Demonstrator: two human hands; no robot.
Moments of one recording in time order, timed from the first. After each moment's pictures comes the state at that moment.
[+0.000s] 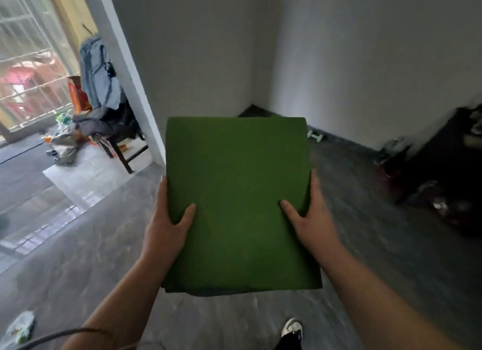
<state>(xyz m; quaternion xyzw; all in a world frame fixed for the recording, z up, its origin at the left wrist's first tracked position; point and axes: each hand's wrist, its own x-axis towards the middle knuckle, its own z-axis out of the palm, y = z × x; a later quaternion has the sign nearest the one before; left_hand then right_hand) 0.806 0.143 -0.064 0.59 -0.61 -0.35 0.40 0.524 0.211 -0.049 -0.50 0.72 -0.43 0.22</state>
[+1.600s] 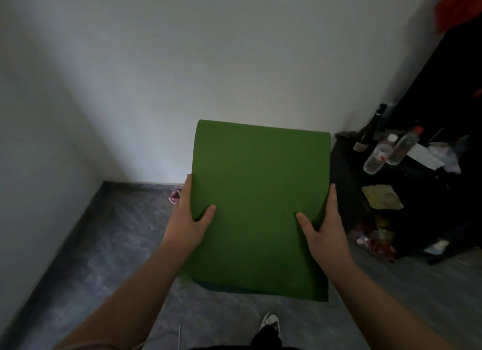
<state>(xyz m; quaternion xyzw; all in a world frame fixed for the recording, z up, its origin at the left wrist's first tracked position) -0.145 -0.465 -0.088 0.37 -0.80 -0.43 0.23 -0.324 -0.229 -0.096 -0.23 0.83 -0.50 0.08</state>
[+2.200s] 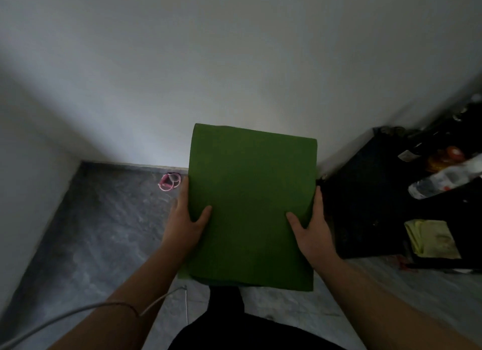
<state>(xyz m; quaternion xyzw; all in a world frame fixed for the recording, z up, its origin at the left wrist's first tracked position) -0.363 -0.661 -0.199 0.44 -0.77 -0.44 0.14 -0.552 -0.439 -0.202 -0.17 0.84 -0.45 0.24</state>
